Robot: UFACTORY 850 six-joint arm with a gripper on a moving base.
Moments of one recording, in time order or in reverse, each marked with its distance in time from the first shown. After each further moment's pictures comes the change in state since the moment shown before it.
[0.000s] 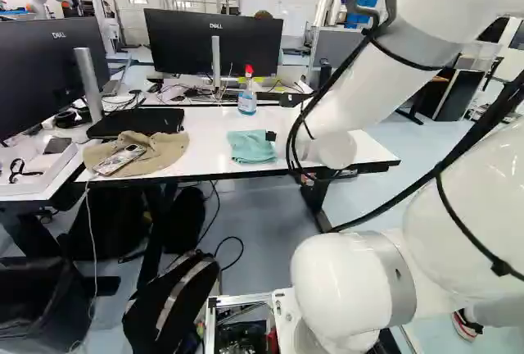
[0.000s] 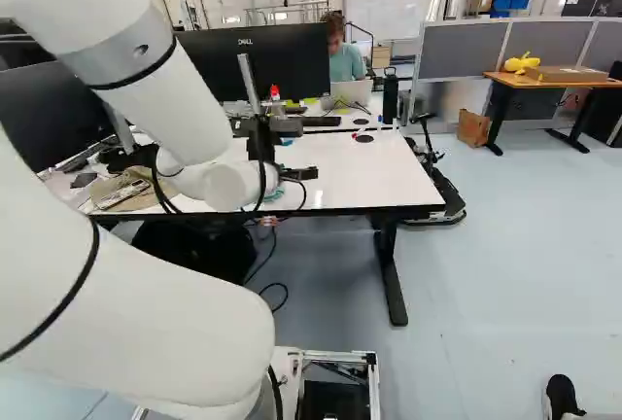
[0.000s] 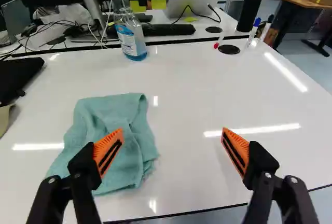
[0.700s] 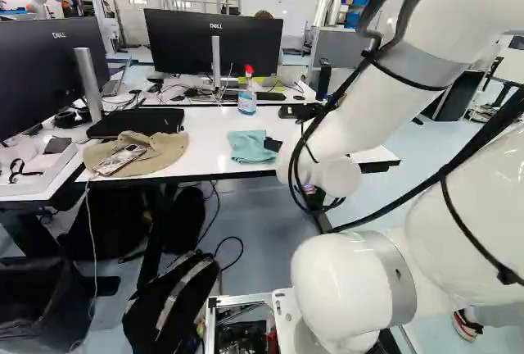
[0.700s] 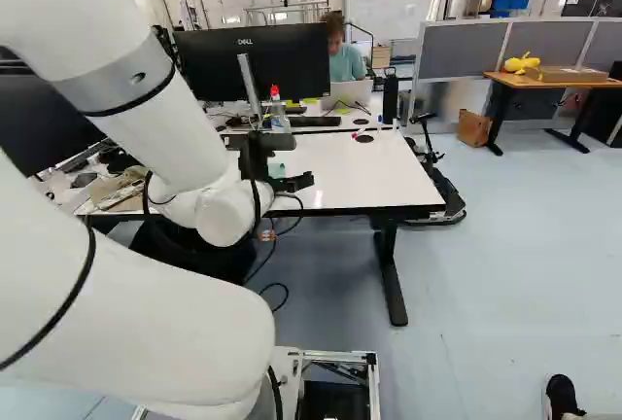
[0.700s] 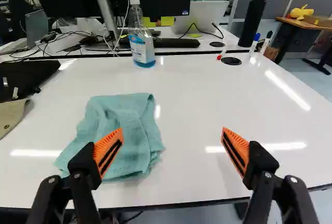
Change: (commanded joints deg) arm 0.7 1.0 5.8 -1.7 10.5 0.0
